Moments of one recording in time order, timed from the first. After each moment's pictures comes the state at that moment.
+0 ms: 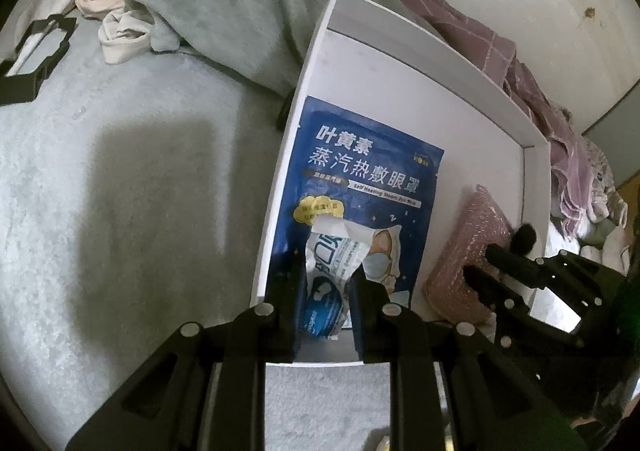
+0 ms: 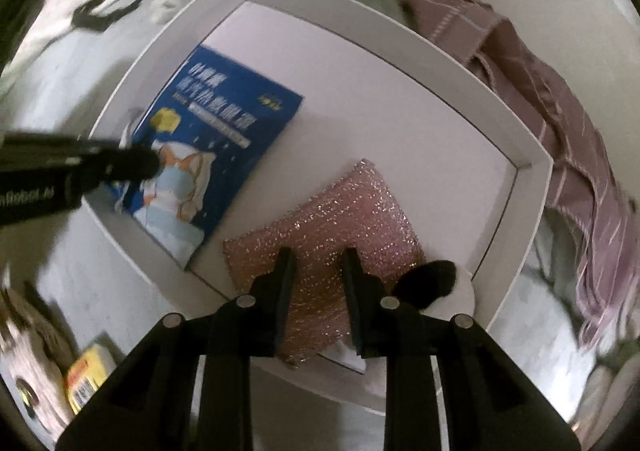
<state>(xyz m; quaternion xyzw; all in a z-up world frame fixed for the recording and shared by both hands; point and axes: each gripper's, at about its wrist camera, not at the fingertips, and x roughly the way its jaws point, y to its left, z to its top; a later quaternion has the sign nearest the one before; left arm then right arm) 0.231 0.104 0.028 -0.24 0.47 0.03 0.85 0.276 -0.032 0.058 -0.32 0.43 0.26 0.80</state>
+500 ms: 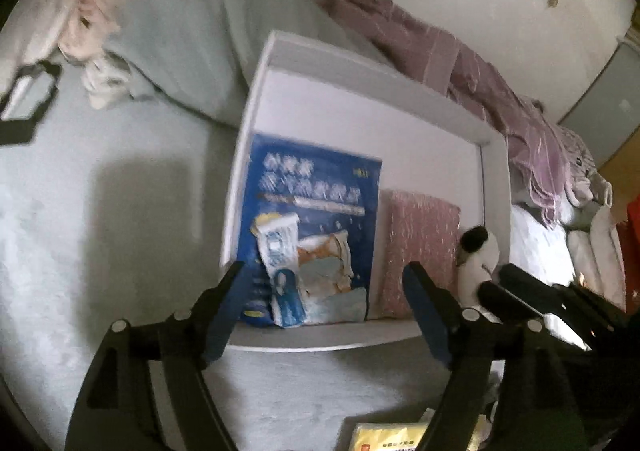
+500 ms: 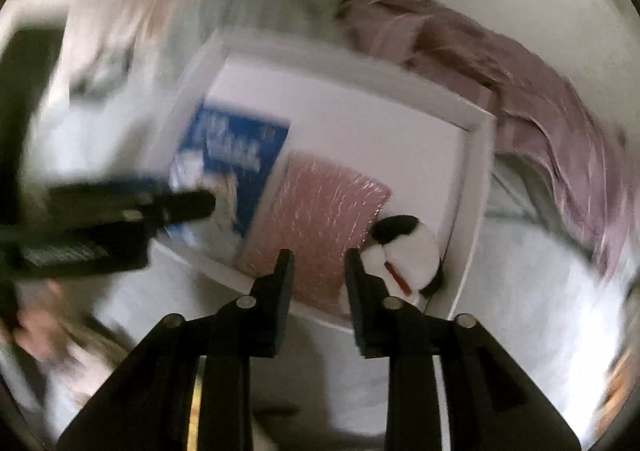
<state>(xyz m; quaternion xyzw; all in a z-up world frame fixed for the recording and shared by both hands) 0.217 0.086 0.067 -0.21 0.43 0.00 0.88 0.241 -0.073 0.104 -0.14 0.42 0.22 0.87</state>
